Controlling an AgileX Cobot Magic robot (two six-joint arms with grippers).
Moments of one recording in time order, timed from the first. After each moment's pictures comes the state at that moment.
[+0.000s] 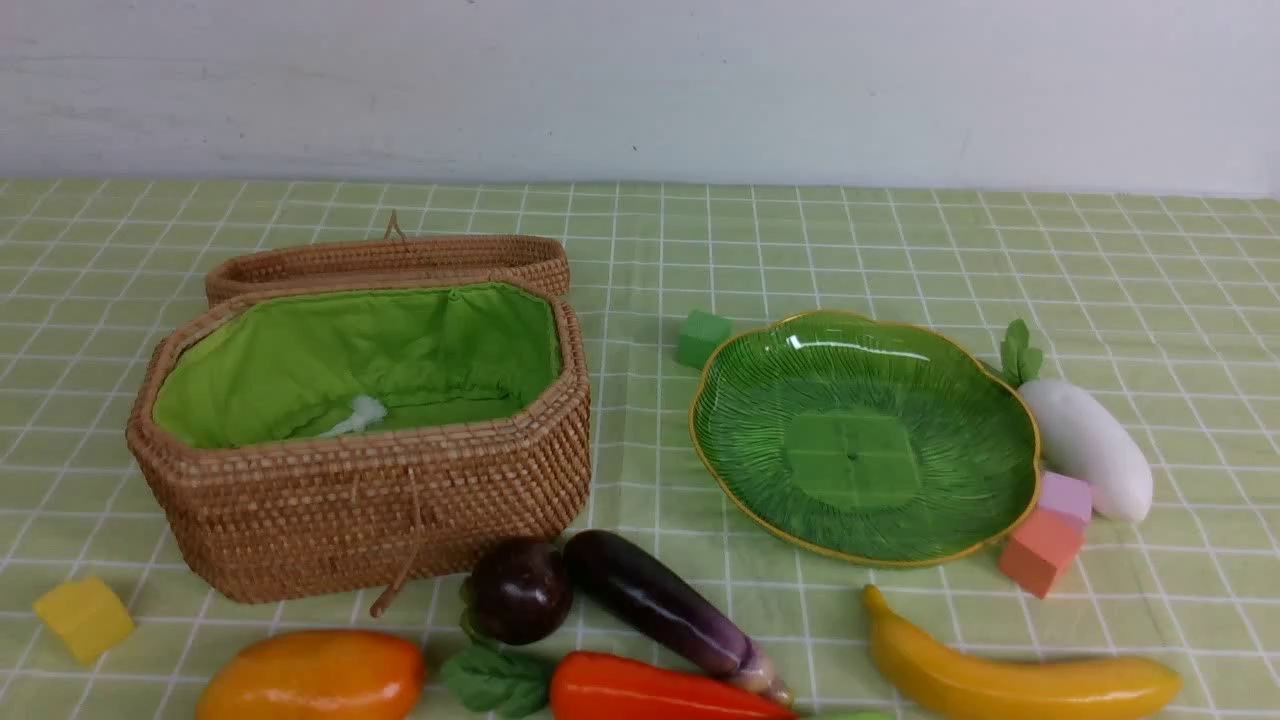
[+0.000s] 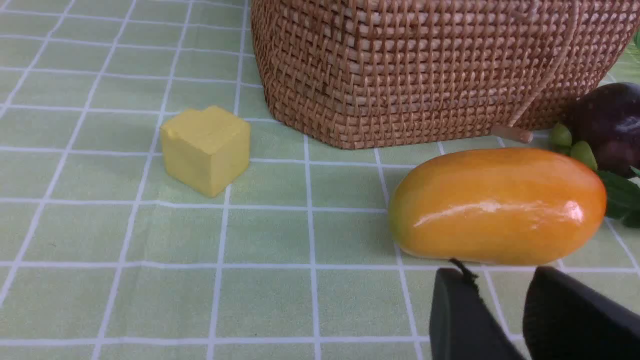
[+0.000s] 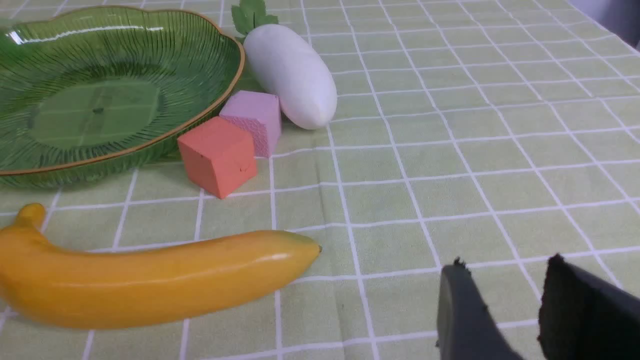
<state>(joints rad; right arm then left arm) -0.08 -0.01 0.02 -0.15 0.39 0.16 -0.15 -0.01 0.02 0.00 0.41 -0.18</state>
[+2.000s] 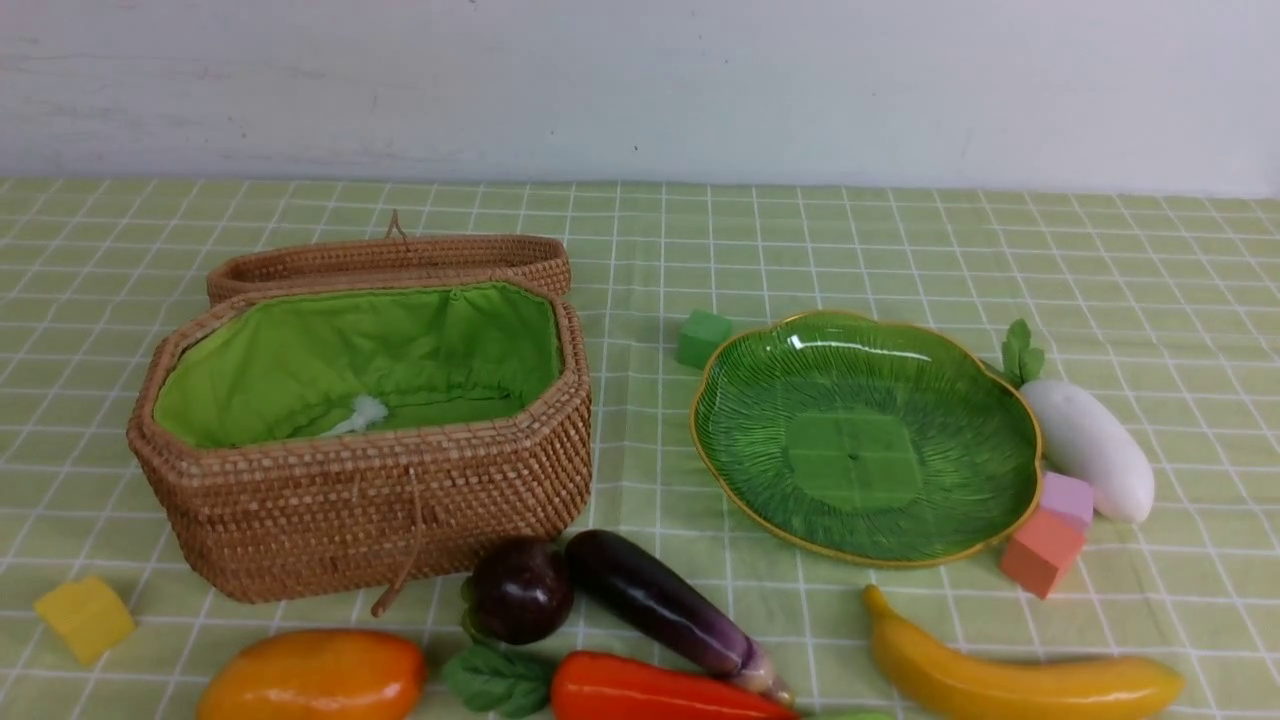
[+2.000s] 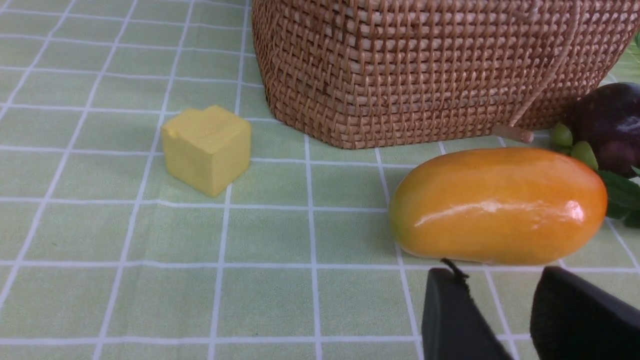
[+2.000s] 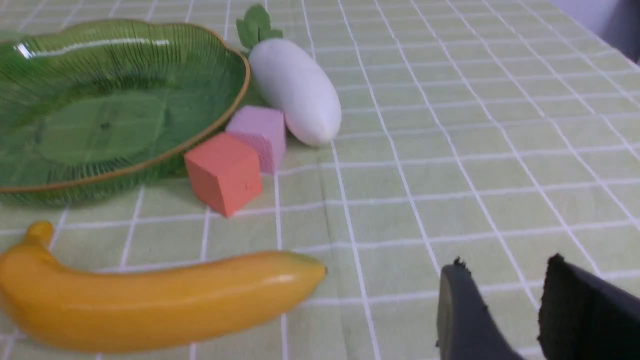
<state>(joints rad) -0.08 -0.01 0.03 -0.16 0.29 0.16 -0.15 -0.01 0.02 0.00 0.41 -0.18</state>
